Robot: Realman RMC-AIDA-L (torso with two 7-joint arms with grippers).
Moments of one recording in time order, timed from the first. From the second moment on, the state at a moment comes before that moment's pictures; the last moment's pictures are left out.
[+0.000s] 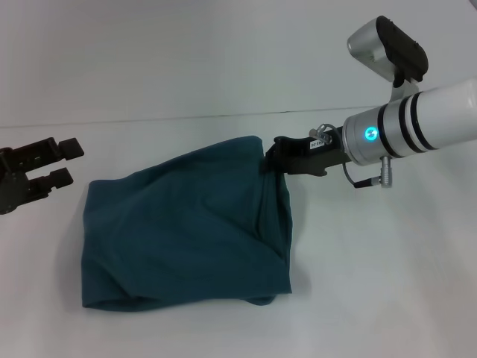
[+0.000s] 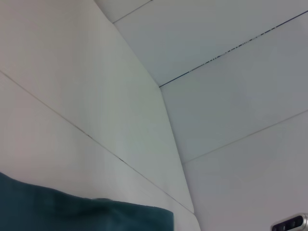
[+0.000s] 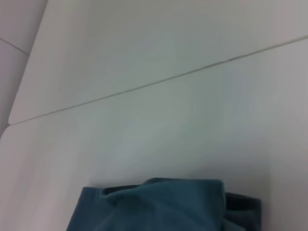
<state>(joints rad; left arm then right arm) -0.52 -2.11 0.31 0.98 2.12 1.69 -2.49 0.94 1.99 -1.17 -0.45 -2.05 -0.94 2.73</state>
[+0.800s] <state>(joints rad) -0.54 -2.10 0.30 0.98 2.12 1.69 -2.49 0.94 1.92 -1.04 -0.57 -2.14 -1.27 2.65</state>
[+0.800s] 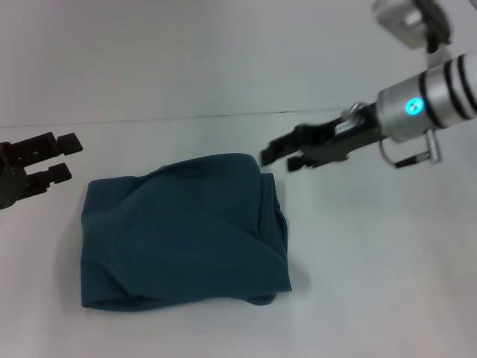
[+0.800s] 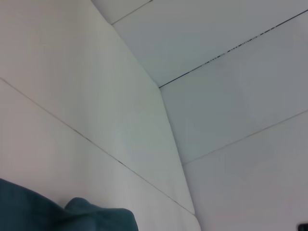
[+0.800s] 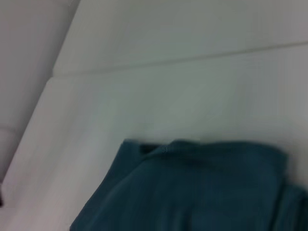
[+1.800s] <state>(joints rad) -0.53 -2.10 0.30 0.98 2.12 1.68 -2.49 0.94 2.06 -1.15 -0.42 -2.17 -1.21 2.68</state>
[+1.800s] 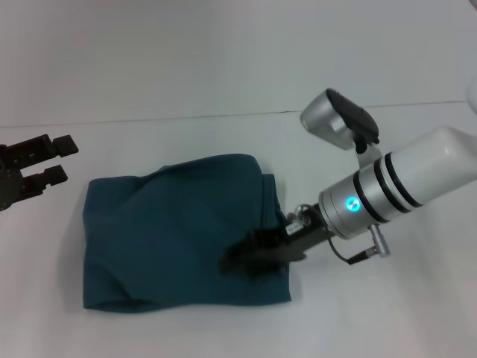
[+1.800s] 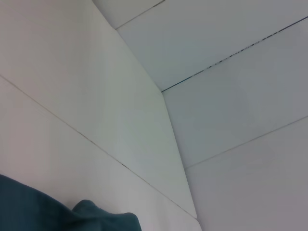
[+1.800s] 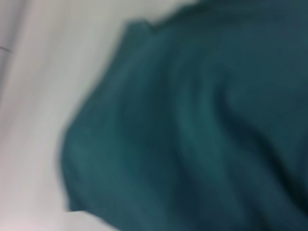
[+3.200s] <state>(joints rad) -0.57 -2.10 0.48 0.74 2.38 1.45 -2.51 0.84 1.96 -0.86 -0.65 -2.03 -1.56 2.64</state>
